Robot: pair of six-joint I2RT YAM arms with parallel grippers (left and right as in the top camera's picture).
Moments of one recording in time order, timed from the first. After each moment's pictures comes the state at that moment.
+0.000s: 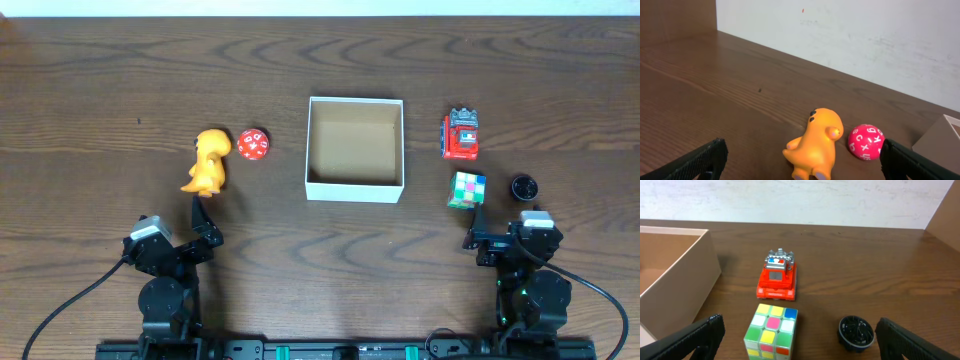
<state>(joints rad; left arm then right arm) -0.03 0.01 0.06 -0.19 -0.26 -0.28 -0.05 0.06 0.07 -0.20 0.02 -0.01</state>
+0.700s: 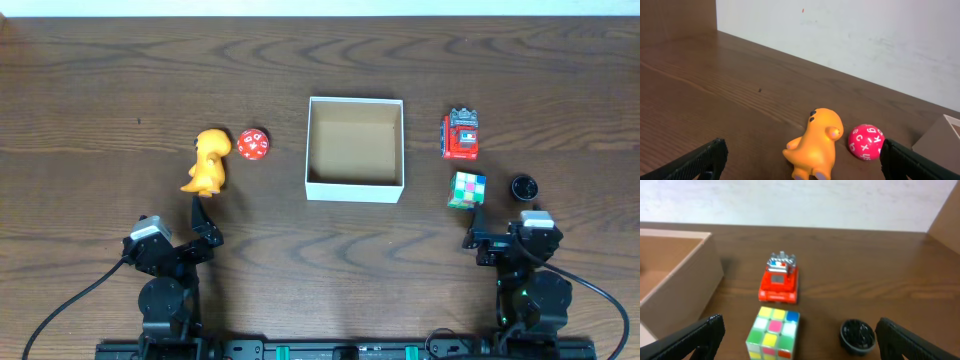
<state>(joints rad) -0.03 0.01 0.06 -0.19 -0.26 -0.28 -0.05 0.06 0.07 -0.18 -0.01 0.00</state>
